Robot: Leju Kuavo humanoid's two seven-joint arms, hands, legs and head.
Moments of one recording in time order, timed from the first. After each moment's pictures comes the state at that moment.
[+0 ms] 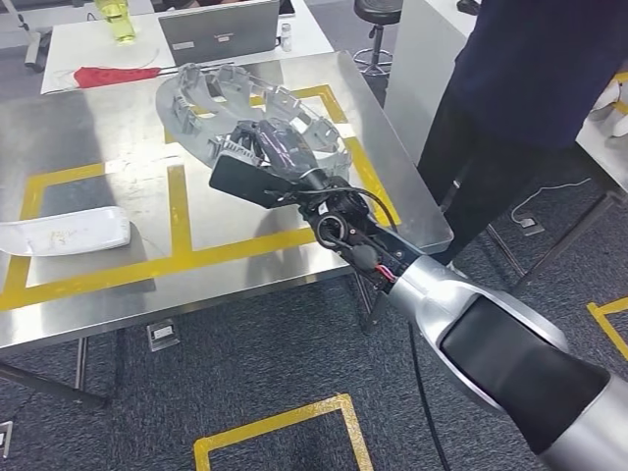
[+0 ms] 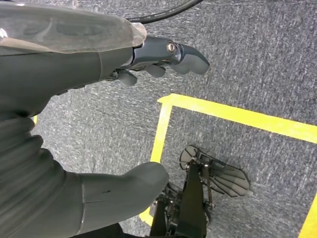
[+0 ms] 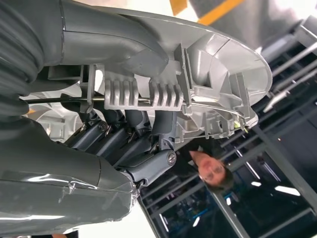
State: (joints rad) left arm -0.11 0.19 -0.94 -0.21 1.22 0.09 -0.05; right arm -0.95 0.11 0.81 -0.87 0.13 -0.31 -0.23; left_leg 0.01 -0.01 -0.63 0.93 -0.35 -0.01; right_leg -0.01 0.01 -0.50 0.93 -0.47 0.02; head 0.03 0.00
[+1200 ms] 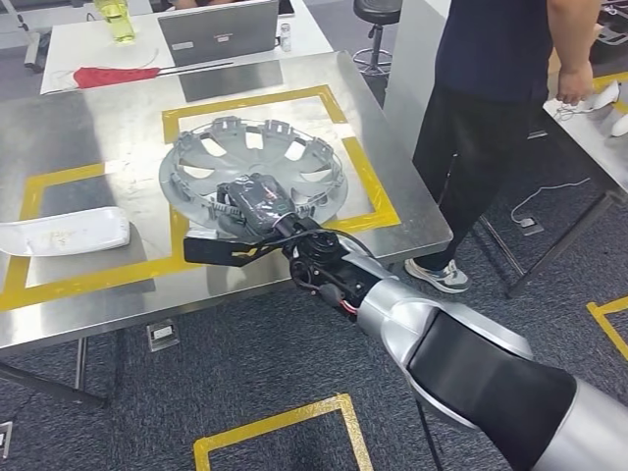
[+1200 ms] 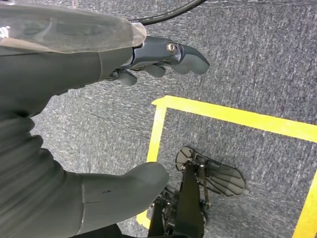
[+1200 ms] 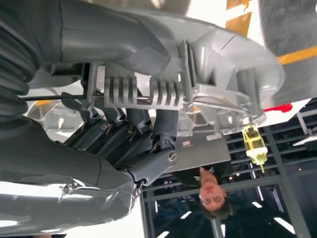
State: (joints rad) left arm -0.11 0.19 -0.94 -0.21 1.20 0.08 -0.08; right arm -0.94 0.25 0.93 -0.56 0.43 -0.39 -0.20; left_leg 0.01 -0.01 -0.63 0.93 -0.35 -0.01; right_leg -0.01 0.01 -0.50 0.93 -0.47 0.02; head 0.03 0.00
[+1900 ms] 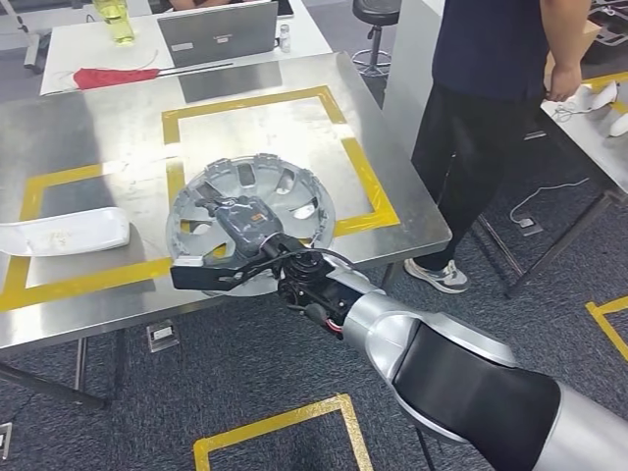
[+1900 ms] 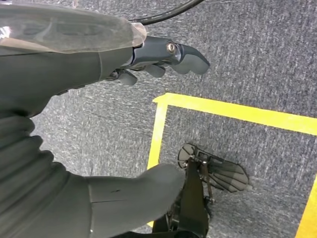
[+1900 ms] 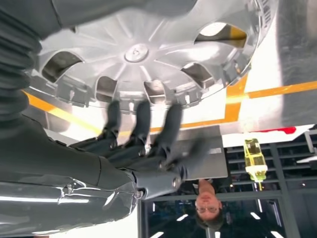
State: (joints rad) left arm -0.10 0.19 -0.96 -0.21 1.20 0.07 -0.08; right arm -0.93 0.32 0.99 -0.46 0.48 -0.41 -0.15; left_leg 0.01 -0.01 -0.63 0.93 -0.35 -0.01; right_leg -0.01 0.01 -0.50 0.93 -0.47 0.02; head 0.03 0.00
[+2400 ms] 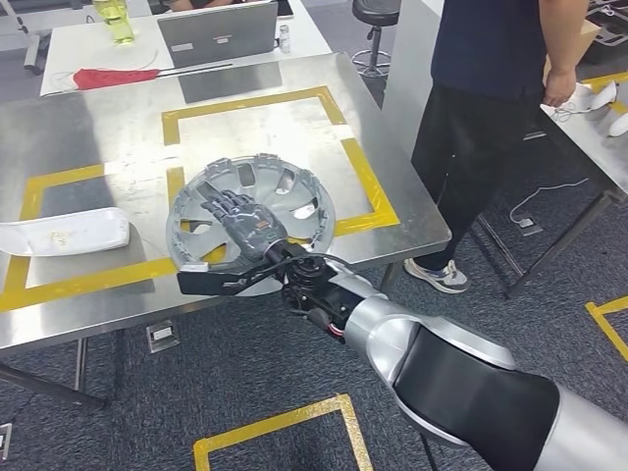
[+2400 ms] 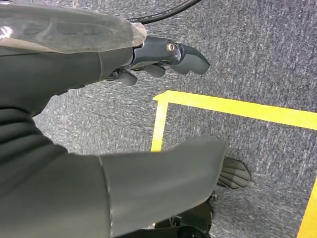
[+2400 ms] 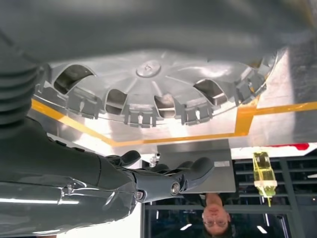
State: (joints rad) left arm -0.10 0.18 -0.96 -0.21 1.19 0.07 -0.08; right arm -0.91 0.32 0.99 -0.44 0.49 -0.39 -0.14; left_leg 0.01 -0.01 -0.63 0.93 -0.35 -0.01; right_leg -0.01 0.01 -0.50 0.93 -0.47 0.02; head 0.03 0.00
